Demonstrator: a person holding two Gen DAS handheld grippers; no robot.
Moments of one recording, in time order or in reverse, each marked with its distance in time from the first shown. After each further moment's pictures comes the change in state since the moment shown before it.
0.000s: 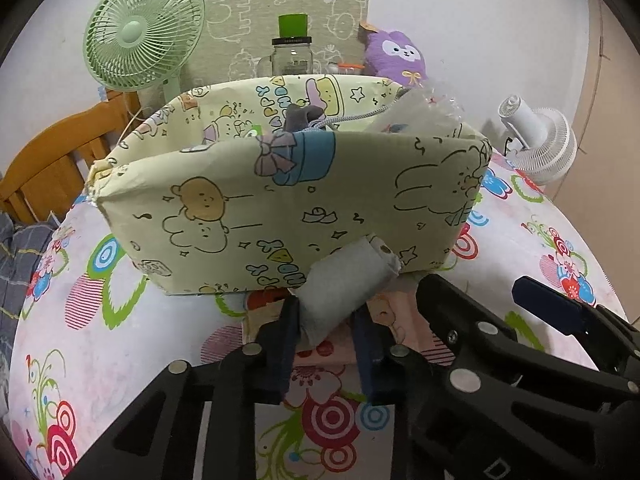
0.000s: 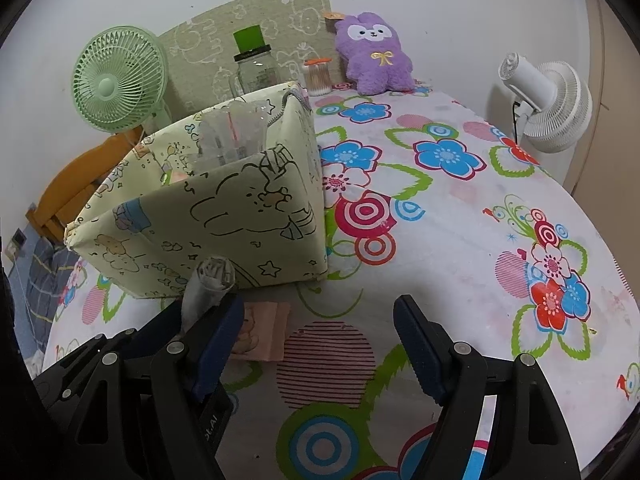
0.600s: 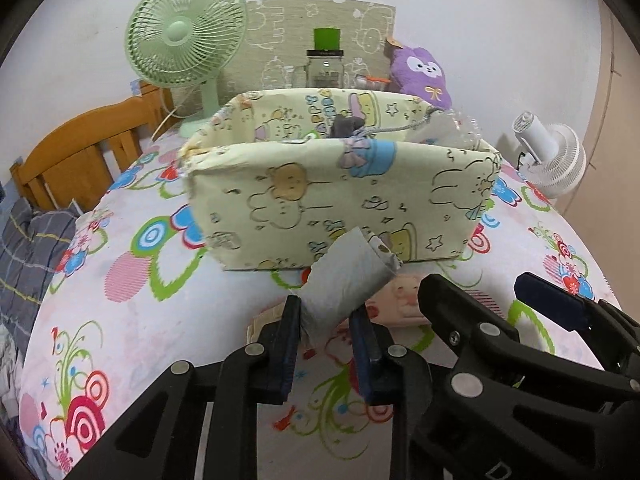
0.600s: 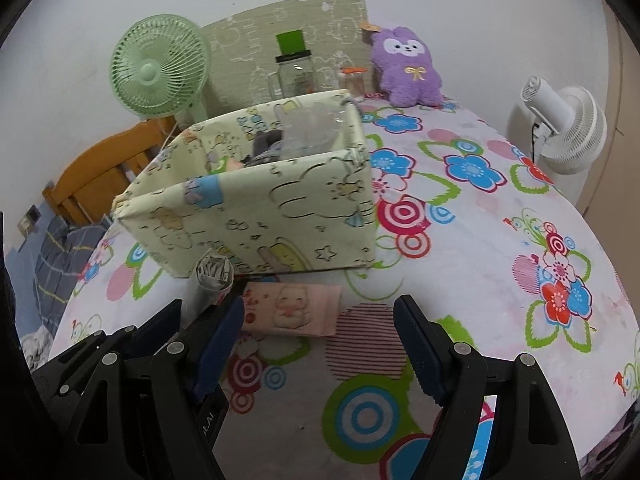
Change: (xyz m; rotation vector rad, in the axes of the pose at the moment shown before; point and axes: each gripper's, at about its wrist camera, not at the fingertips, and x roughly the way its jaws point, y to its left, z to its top) left arm -0.030 0.026 -0.016 -0.053 -0.033 0.053; right arm -0.021 0.031 -0.013 -0.089 -0.020 0.048
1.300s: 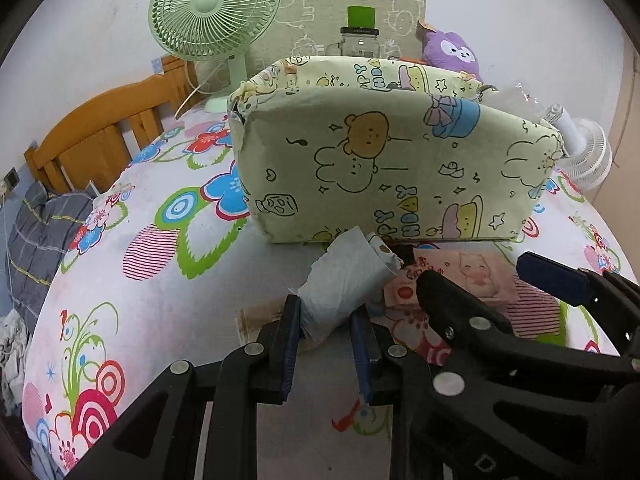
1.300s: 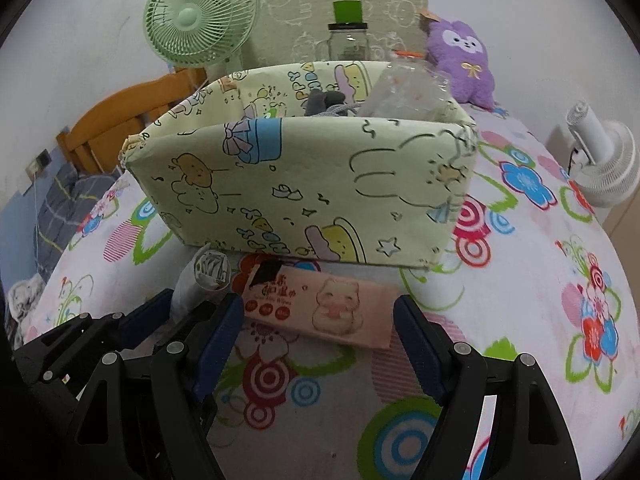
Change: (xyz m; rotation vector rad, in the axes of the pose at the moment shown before) left arm 0.022 0.022 -0.009 -0.024 0.051 0.071; right arm 0.039 0.030 0.000 -0.156 0.082 0.035
